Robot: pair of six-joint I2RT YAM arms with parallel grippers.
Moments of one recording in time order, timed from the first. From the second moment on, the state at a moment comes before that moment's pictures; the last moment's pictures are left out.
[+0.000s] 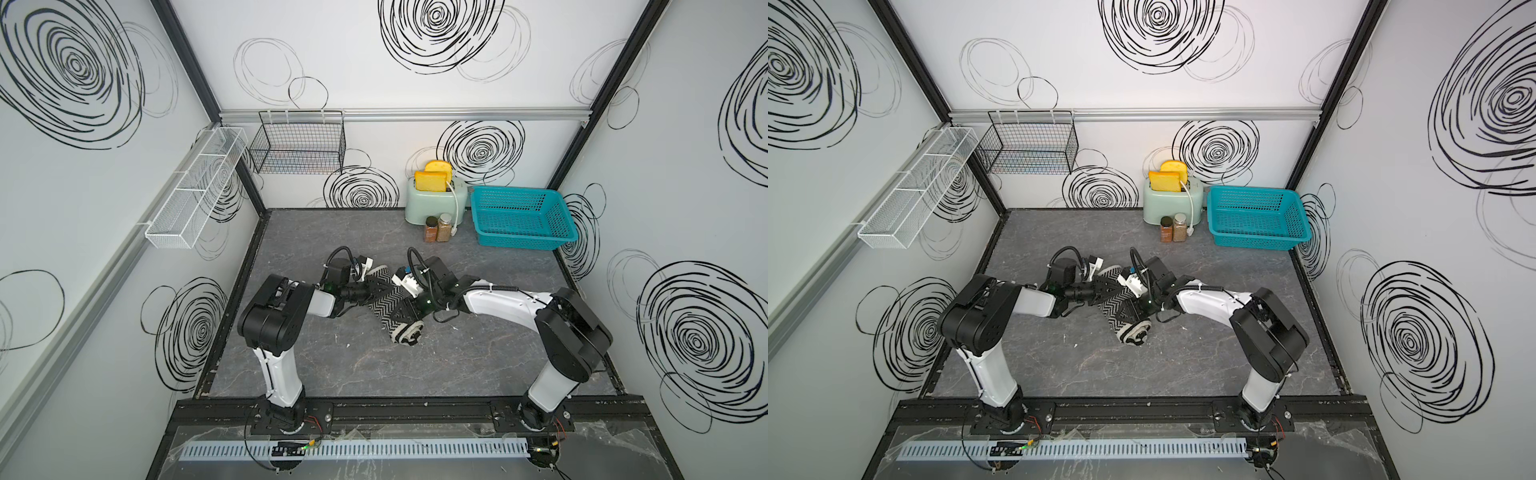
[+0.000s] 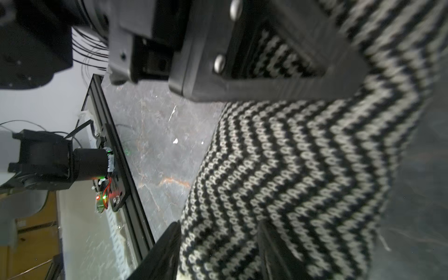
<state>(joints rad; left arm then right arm) -0.28 1.87 0.71 0.57 0.86 -0.88 0.76 1.70 0.99 -0.22 -0.60 0.30</state>
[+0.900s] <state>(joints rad) -0.26 1.48 0.54 0.06 0.66 -0.68 0.67 1.74 0.86 -0.02 -0.72 0.43</state>
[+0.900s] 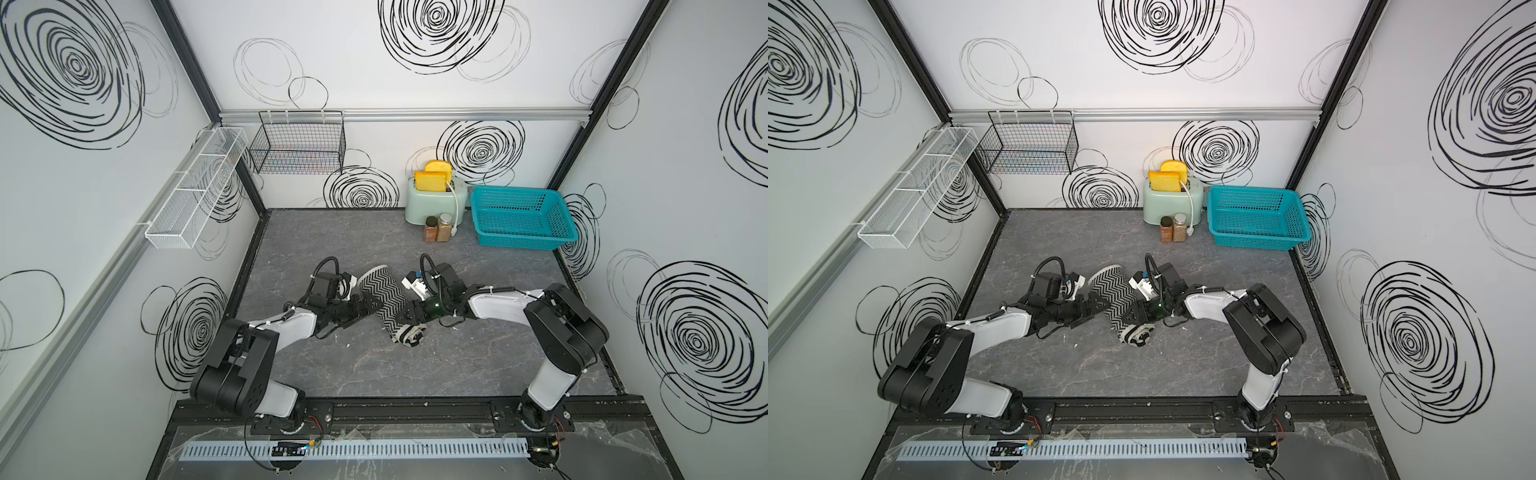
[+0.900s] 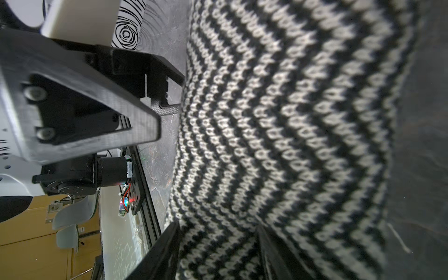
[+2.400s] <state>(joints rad) -0.38 1.75 0.68 0.27 0.57 -0.72 0.45 1.97 1.11 -0.18 -0.85 0.28</state>
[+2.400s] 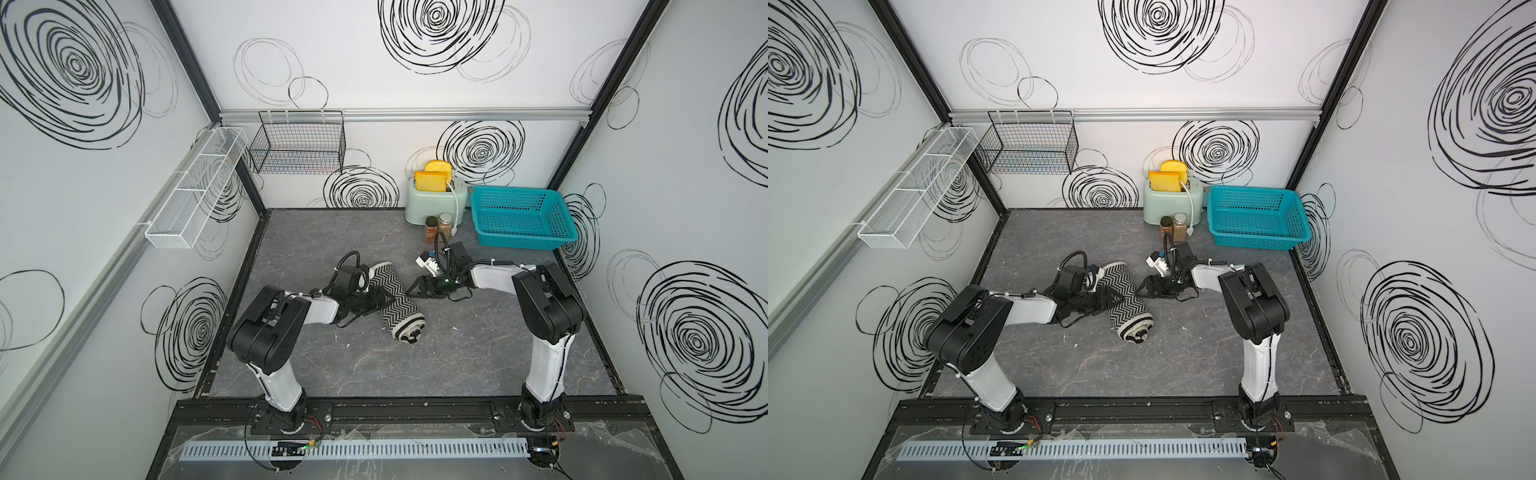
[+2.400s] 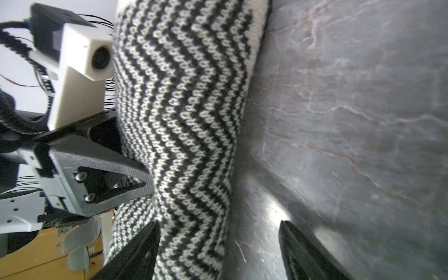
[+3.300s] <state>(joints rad) -0.36 1.81 0.60 0.52 0.67 -0.85 0.57 2.06 1.14 -0.06 -0.93 0.35</state>
